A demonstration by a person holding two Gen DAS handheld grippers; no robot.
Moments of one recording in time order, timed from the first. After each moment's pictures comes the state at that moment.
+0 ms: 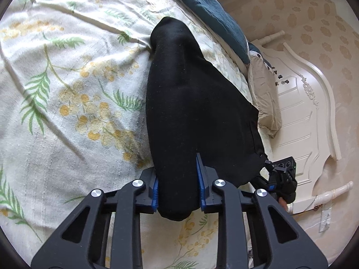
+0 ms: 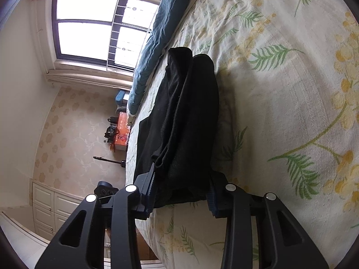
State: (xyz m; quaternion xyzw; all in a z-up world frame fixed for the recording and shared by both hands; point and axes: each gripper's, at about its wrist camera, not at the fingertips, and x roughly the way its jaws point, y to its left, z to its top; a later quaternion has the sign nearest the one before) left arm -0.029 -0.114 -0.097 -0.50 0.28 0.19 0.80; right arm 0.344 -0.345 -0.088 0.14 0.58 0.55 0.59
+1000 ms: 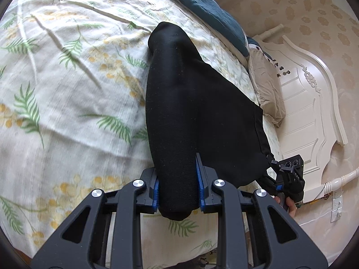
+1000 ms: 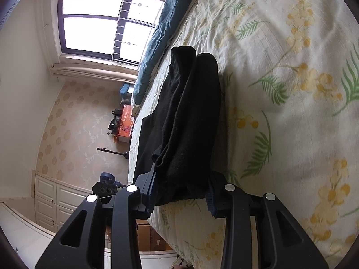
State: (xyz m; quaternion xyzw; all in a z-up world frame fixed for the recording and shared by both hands) left arm -0.056 -0.175 -0.091 -0.48 0.29 0.21 0.80; right arm 0.305 -0.400 -0.085 0.13 0.58 0.56 0.58
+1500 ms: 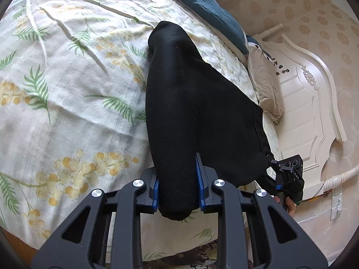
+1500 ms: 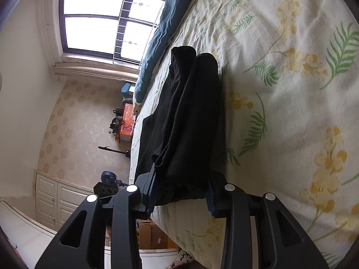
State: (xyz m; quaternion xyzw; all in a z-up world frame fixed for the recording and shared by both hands) left arm -0.066 -0.189 -0.094 -0.49 0.29 0.20 0.80; right arm 0.300 -0.406 -0.088 0.13 0.58 0.56 0.58
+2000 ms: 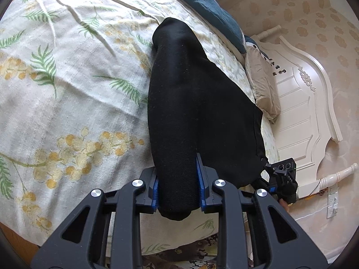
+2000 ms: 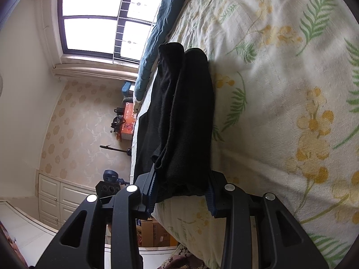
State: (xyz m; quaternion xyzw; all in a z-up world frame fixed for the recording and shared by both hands) left arm -0.080 -0.196 -0.103 -0.50 0.28 0.19 0.80; right arm 0.306 -0.415 -0.104 0.14 0.59 0.56 0.57
